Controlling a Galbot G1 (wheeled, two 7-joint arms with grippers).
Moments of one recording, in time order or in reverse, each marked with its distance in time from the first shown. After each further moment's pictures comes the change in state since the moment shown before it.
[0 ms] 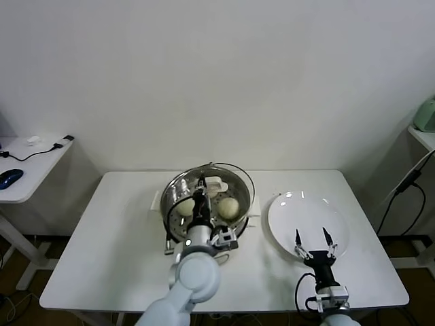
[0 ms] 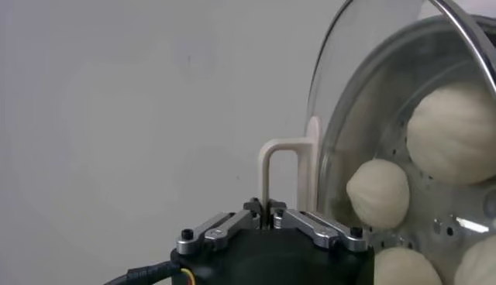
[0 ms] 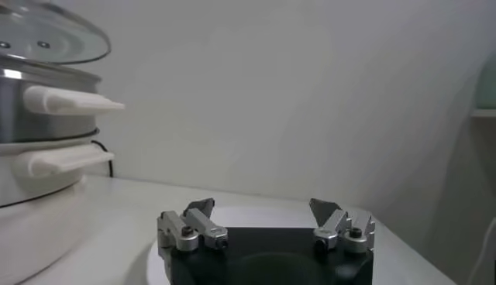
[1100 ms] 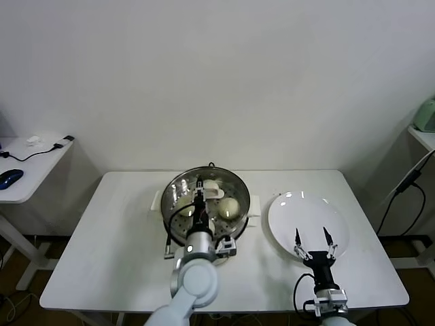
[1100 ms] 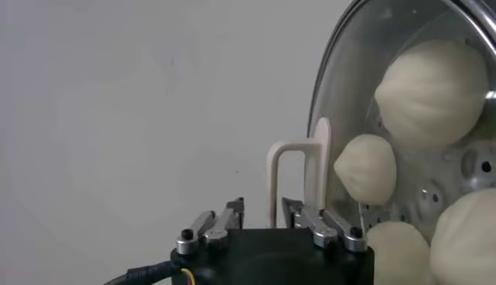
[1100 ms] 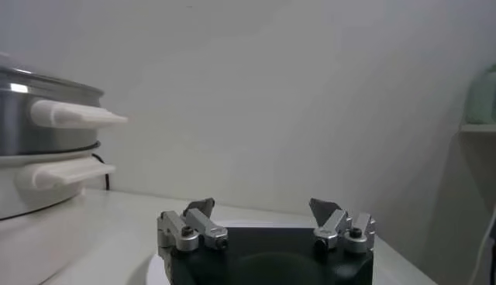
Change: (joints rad) left arm 0.046 -0.016 -0.024 0.051 0.136 -0.044 -0.018; right arm -0.008 0.023 0.001 -0.003 -0.031 0.056 0.011
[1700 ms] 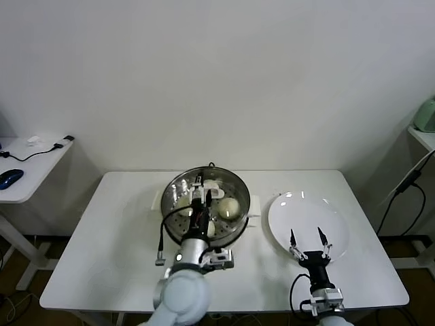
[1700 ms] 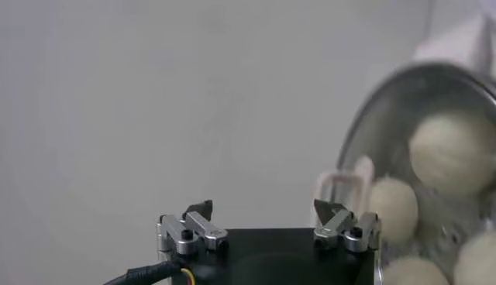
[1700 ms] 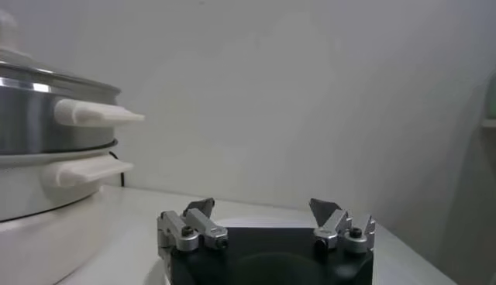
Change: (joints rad) left arm 0.083 0.060 -0.020 -0.209 -0.197 -0.113 -0.058; right arm -0.002 -0.003 -0.022 0.010 0.006 -0.027 -0.013
